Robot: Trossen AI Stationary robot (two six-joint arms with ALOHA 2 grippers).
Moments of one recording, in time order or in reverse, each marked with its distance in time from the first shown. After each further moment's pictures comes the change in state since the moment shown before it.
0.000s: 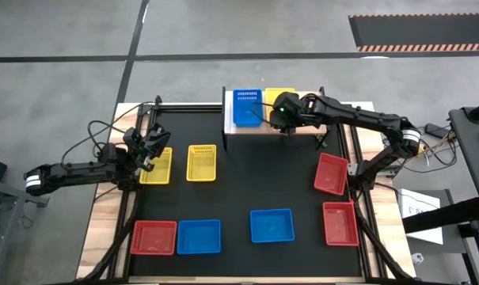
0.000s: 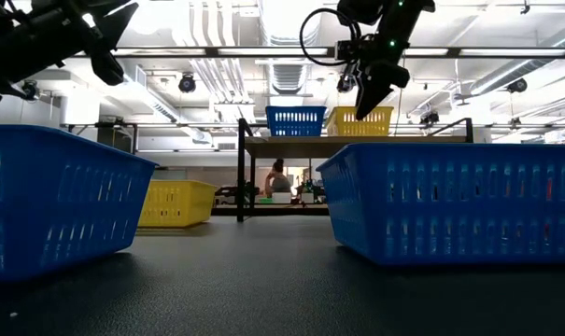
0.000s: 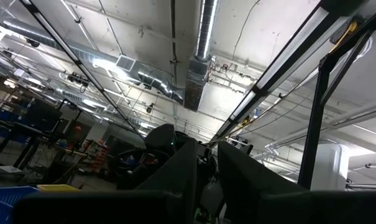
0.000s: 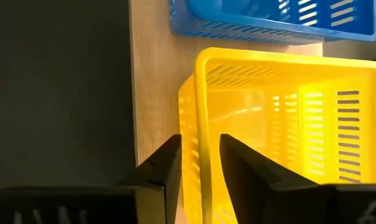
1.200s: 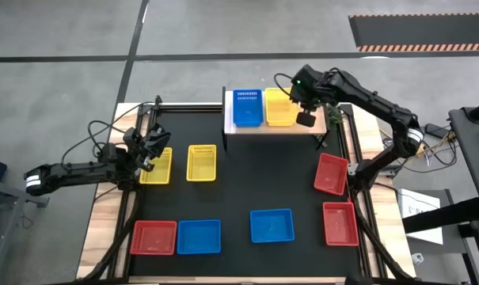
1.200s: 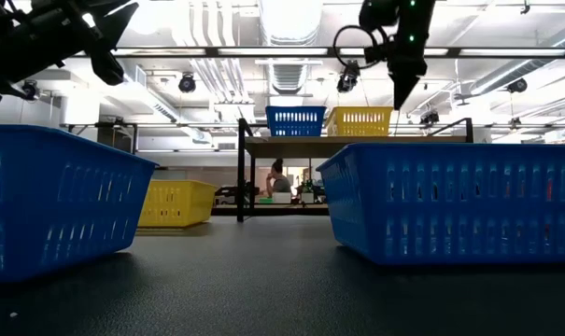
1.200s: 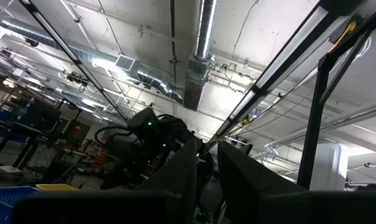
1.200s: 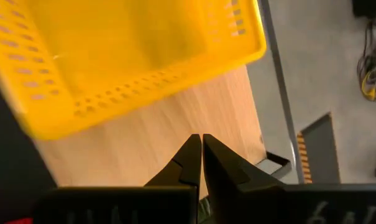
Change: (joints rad) left arm 0.000 0.000 0.000 -0.001 0.004 0.000; right arm -0.240 -0.010 0.175 -0.319 0.072 0.070
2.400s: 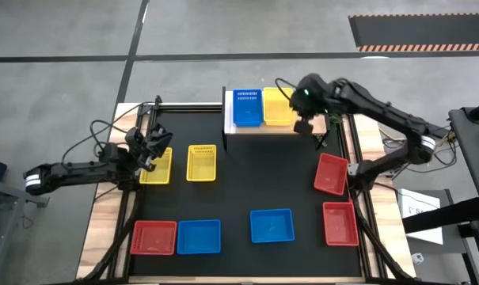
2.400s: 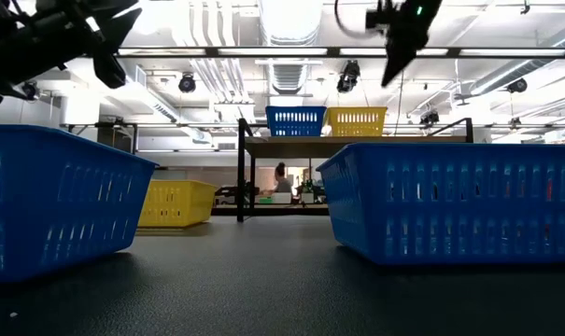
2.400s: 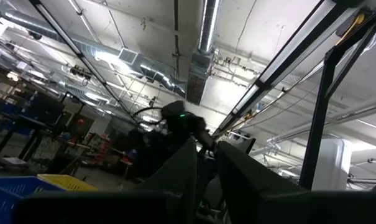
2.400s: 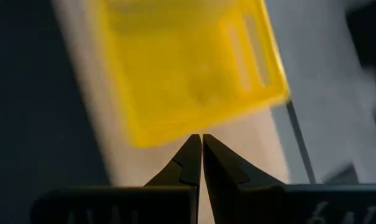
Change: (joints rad) left arm 0.000 0.025 0.000 -0.008 0.000 -0.001; right arm 0.150 -0.152 -0.094 0.144 -0.101 0.071
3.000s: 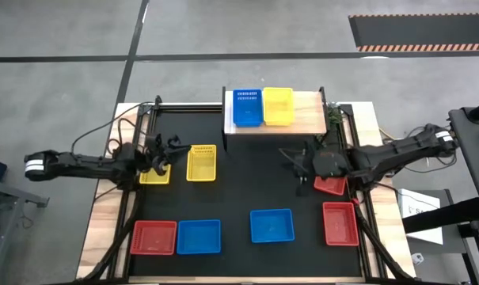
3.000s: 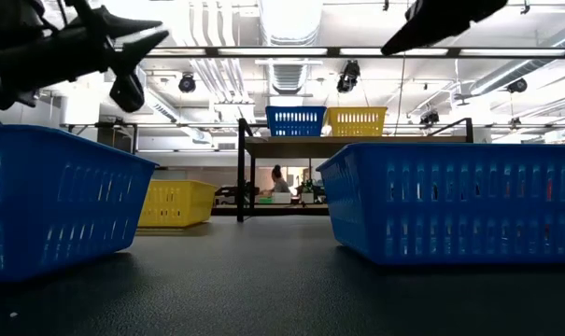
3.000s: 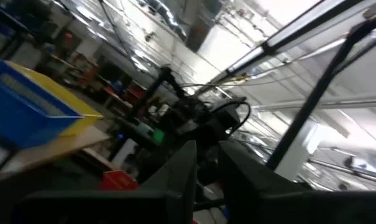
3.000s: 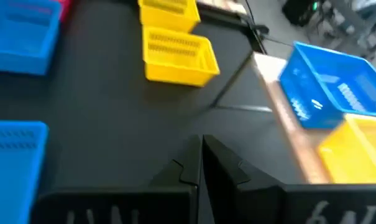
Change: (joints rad) left arm -0.116 0.187 0.026 0.010 0.013 -0.209; right arm 0.709 -0.307 -0.646 0.734 0.234 0.263
